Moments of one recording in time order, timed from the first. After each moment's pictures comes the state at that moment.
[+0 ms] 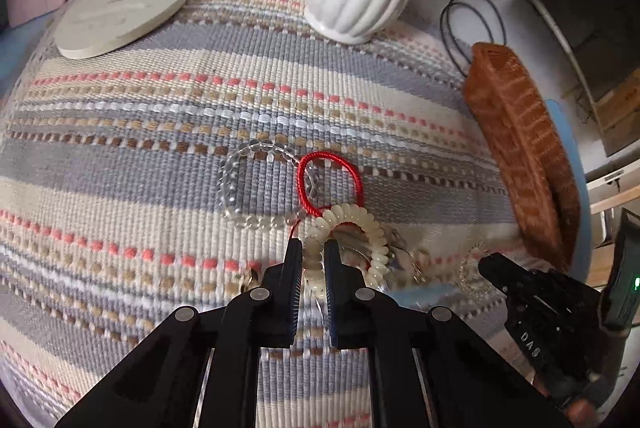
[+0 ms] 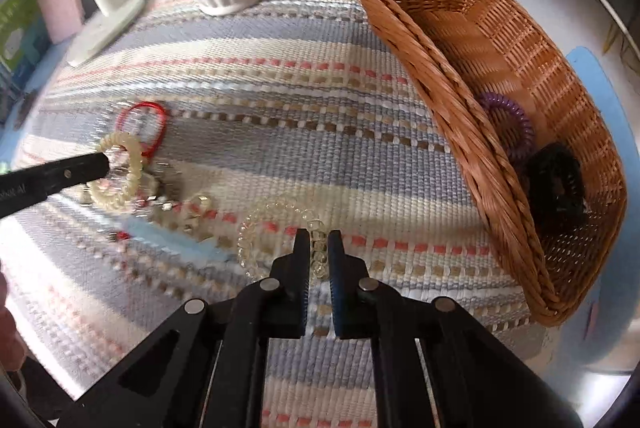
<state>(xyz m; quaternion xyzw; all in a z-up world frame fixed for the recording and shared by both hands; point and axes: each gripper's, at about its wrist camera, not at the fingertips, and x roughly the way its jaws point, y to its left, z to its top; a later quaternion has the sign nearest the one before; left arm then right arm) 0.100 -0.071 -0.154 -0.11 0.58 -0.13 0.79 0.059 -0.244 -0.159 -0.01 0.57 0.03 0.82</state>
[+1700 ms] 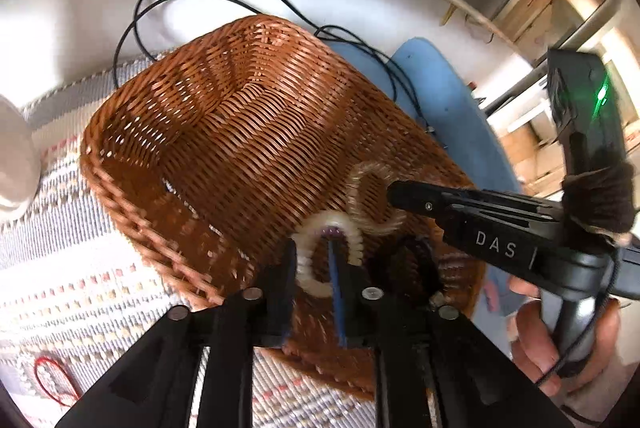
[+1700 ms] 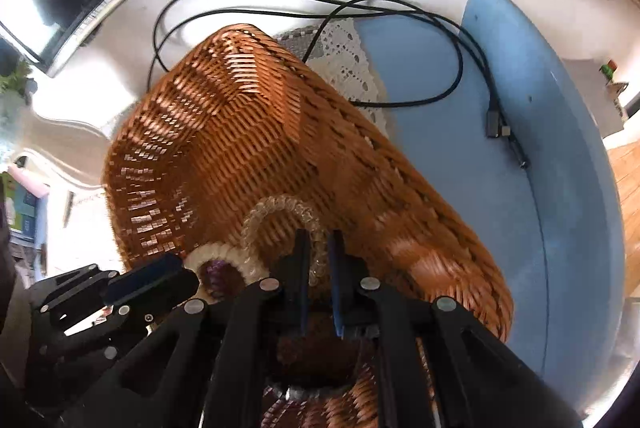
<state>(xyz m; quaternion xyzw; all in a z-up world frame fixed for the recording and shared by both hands) 0.158 -0.305 -0.106 -0.01 0.56 -0.33 0.76 0.144 -0.474 -0.121 0.17 0.57 -0.03 0.81</state>
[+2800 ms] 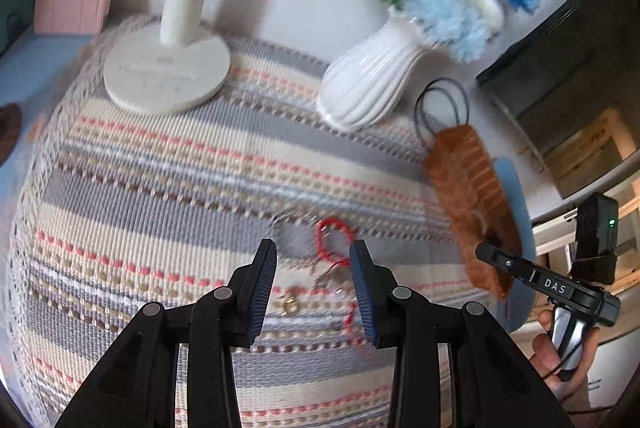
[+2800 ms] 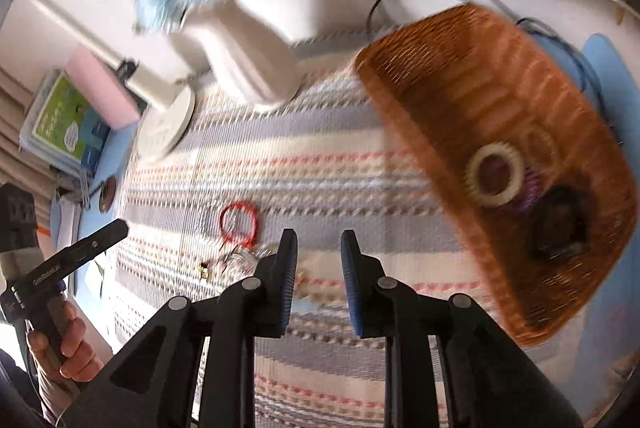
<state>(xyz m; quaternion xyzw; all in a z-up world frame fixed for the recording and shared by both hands) 0.086 0.042 -0.085 -0.17 0.53 -0.16 0.82 0.094 -0.266 -0.086 0.14 0.55 0.09 0.82</state>
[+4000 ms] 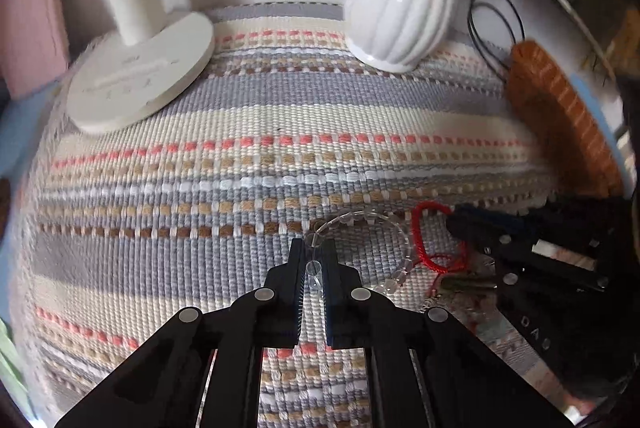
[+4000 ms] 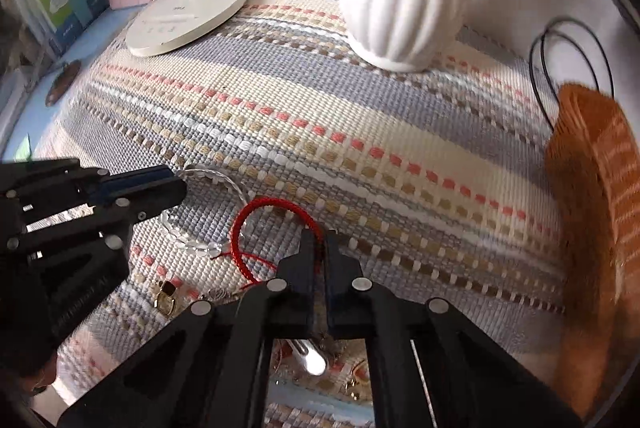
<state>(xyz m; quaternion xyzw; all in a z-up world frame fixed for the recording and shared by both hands) 0.127 0.003 -0.161 -0.01 0.54 -0.14 0.83 0.140 -0.129 -0.173 -0.07 0.55 0.13 0.82</state>
